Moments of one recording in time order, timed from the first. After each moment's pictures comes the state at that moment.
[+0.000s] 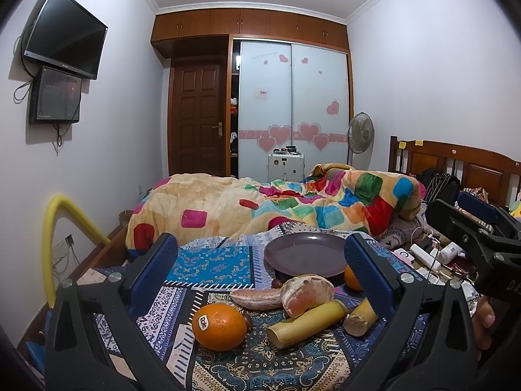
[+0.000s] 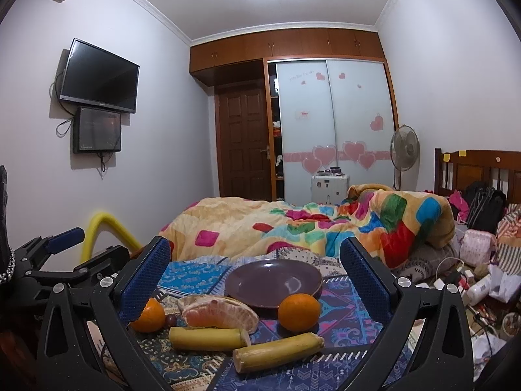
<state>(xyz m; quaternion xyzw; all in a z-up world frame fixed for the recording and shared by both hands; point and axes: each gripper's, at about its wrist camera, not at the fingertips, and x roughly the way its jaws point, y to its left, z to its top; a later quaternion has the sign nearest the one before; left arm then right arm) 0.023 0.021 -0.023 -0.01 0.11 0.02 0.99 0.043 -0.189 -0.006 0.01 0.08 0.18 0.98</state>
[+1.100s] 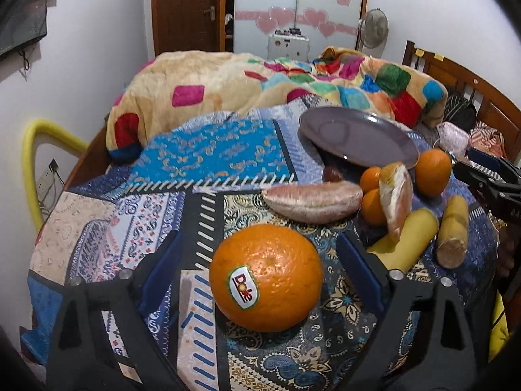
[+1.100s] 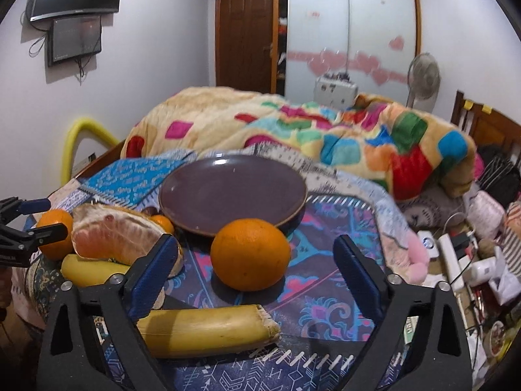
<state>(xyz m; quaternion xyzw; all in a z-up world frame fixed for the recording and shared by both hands) 0.138 0.080 -0.129 -0.02 0.38 -0.01 0.92 0.164 -0.201 -0.082 -0.07 0.31 0.19 0.93</state>
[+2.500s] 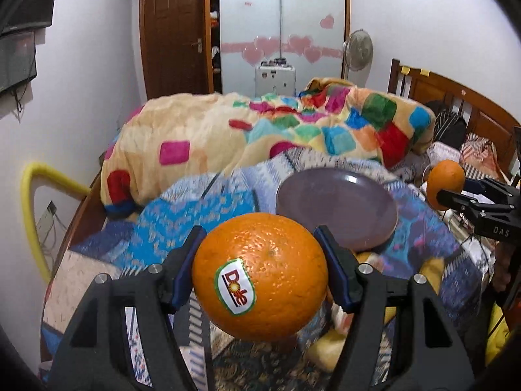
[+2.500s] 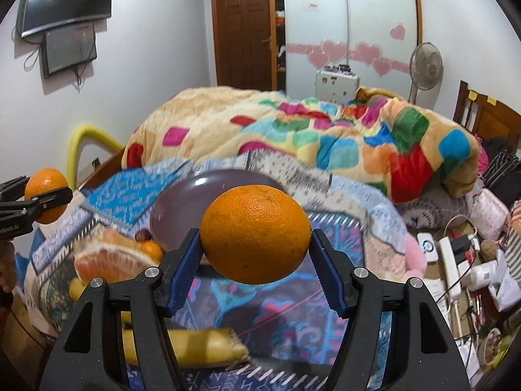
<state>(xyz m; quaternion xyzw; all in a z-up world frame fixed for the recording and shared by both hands) 0.180 0.057 -0.046 0.00 0.31 -0.03 0.95 0.196 -0.217 -0.041 -0.05 0.32 0.19 0.93</state>
